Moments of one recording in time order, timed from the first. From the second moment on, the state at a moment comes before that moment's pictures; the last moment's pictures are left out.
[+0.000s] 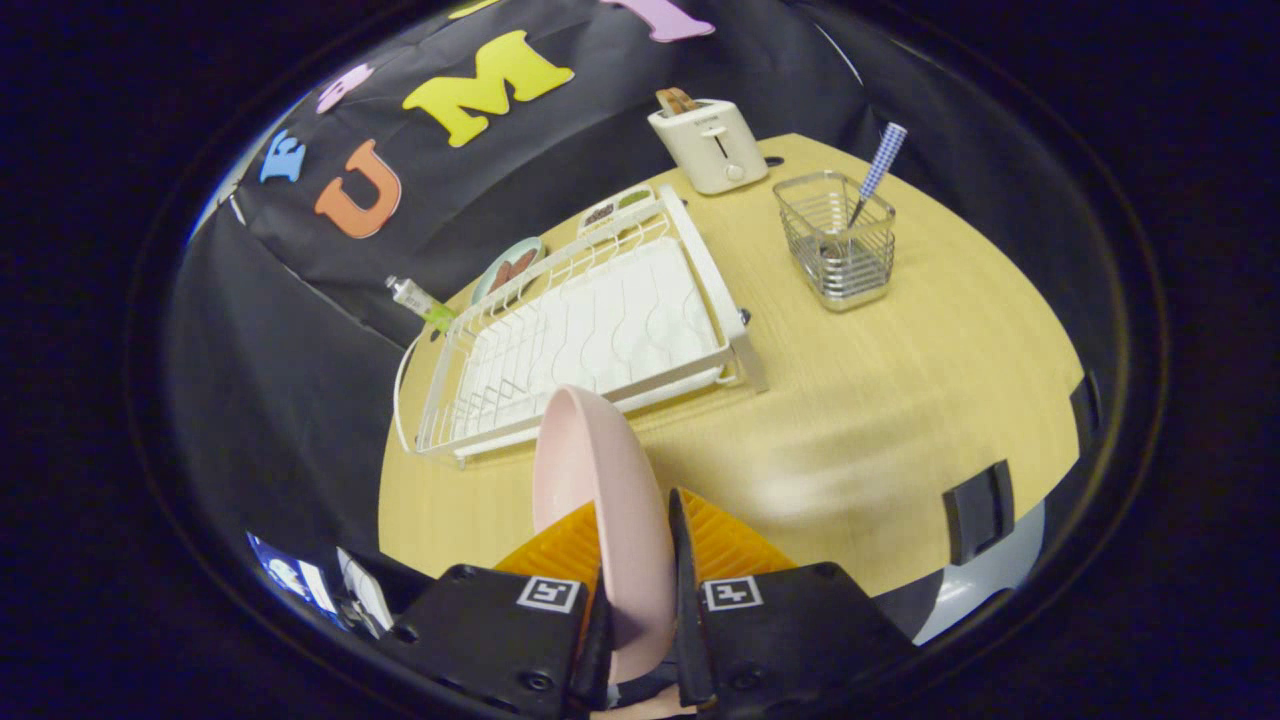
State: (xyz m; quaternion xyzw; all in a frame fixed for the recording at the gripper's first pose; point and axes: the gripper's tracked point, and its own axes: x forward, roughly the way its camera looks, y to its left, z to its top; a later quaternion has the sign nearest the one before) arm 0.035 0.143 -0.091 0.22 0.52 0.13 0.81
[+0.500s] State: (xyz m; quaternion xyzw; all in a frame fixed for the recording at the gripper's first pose) arm 0.044 0.141 -0.136 0.32 0.53 0.14 0.77
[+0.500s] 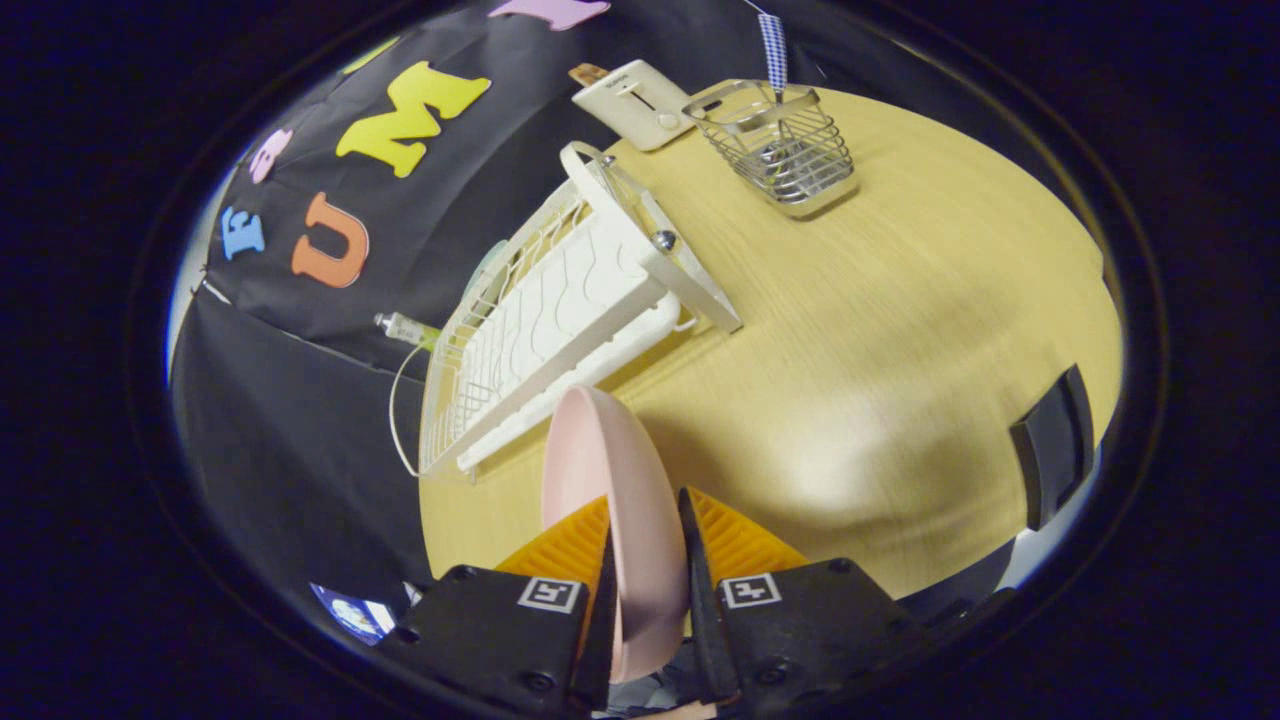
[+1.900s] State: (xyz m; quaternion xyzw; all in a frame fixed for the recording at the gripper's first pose) arm 0.041 -0.008 -0.007 0.07 0.15 0.07 0.98
